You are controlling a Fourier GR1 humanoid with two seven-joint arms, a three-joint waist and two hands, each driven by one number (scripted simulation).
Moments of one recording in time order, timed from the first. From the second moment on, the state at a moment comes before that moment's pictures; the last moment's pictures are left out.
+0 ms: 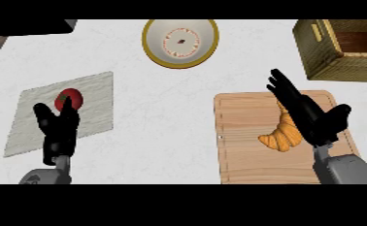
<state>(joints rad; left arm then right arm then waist) -0.06 0.26 -0.05 -1.34 0.19 0.37 0.19 -0.15 -0.39 0.20 -1.46 -0.30 0.07 0.02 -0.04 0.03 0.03</state>
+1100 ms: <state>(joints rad) -0.17 0.42 -0.03 -1.40 0.24 0.11 0.19 -0.14 -0.37 0.22 -1.94 0.26 -0.22 -0.06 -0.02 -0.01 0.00</state>
